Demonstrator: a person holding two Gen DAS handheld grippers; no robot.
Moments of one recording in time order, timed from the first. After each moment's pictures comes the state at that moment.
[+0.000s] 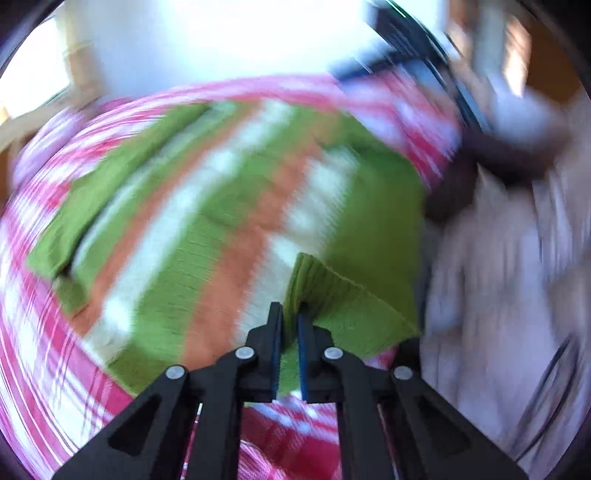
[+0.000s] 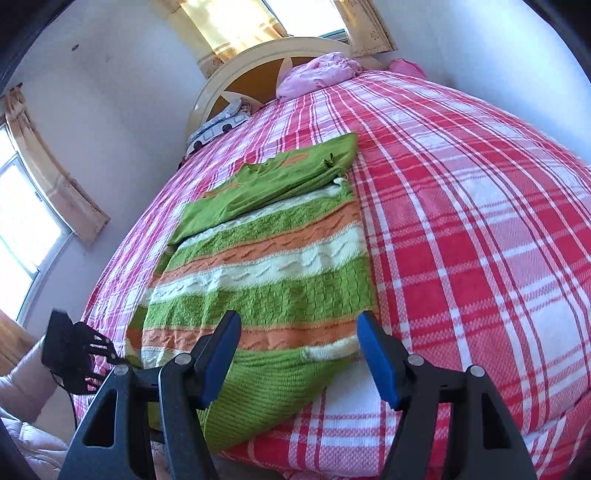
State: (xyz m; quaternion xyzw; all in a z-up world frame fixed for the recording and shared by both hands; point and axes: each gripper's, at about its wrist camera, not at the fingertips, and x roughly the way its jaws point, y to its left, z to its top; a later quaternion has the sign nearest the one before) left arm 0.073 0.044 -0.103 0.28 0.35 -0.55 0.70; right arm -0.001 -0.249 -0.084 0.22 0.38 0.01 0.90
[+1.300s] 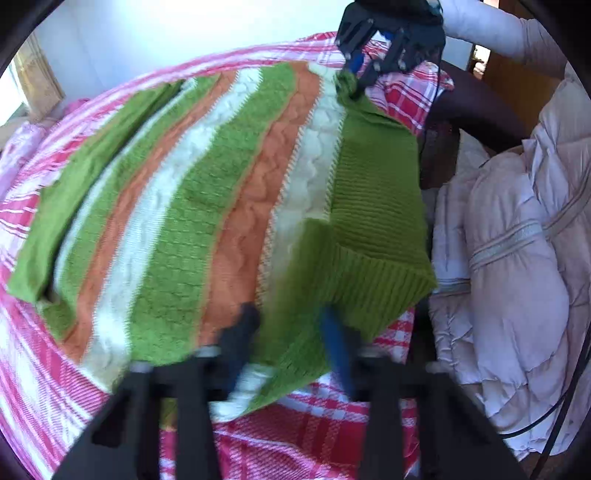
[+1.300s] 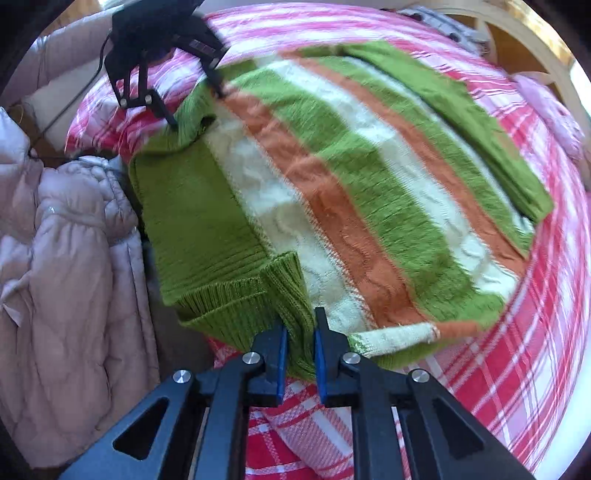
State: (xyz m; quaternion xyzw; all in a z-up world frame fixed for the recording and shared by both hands) left arm 0.077 0.037 -0.120 0.38 0.35 -0.59 0.62; right arm 0.022 -0.148 -0.097 -0.20 0.53 0.26 0.79
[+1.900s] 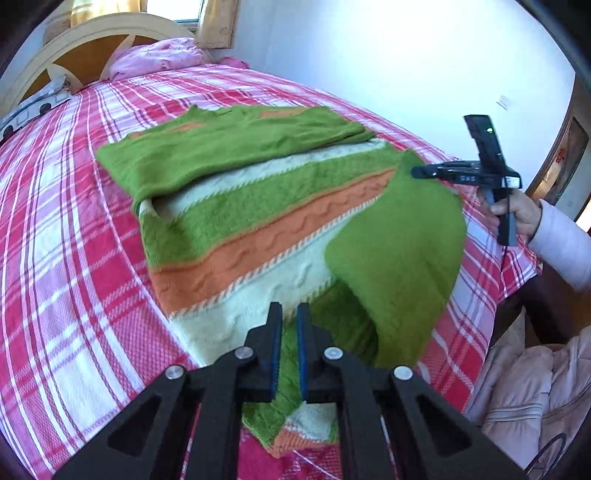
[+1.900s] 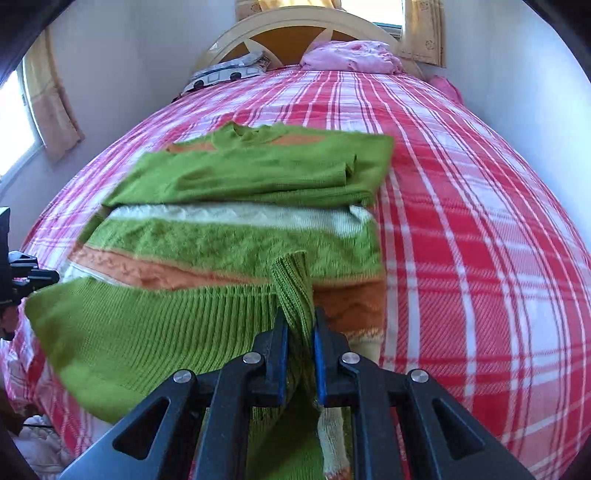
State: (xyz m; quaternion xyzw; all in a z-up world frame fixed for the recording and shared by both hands) left arm 0.178 0.084 -0.122 0.11 0.43 -0.45 0.77; right arm 0.127 -0.240 -0.123 0.05 0.43 0.00 0.90
